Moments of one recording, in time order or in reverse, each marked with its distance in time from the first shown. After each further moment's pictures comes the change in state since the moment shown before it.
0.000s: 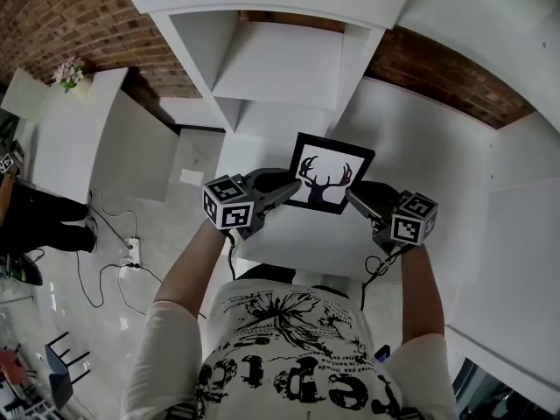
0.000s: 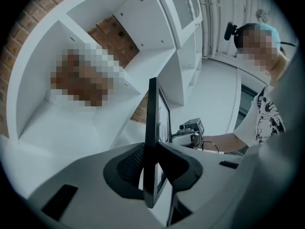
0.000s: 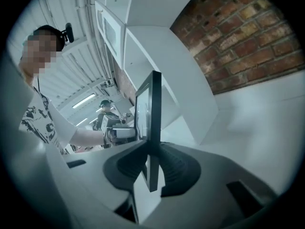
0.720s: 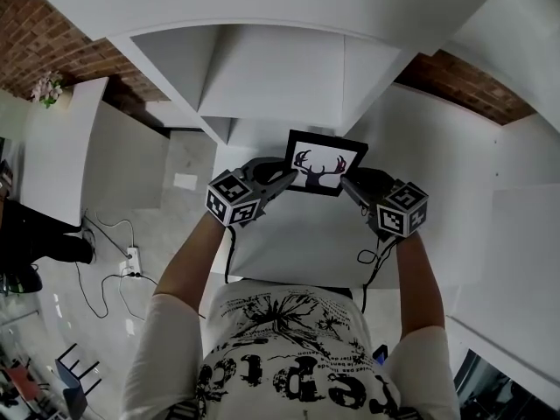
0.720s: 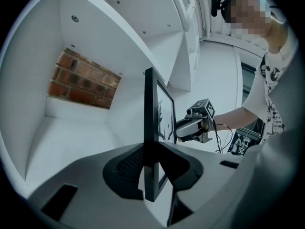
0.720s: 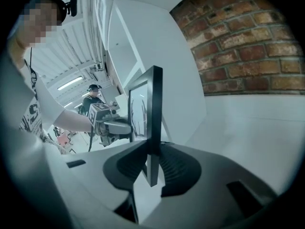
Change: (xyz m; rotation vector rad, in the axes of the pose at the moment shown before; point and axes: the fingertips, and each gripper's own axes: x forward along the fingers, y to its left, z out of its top) left arm 0.029 0.104 -0.003 0.180 0.091 0.077; right arm 0.061 -0.085 0.012 -0.108 0.092 -0.187
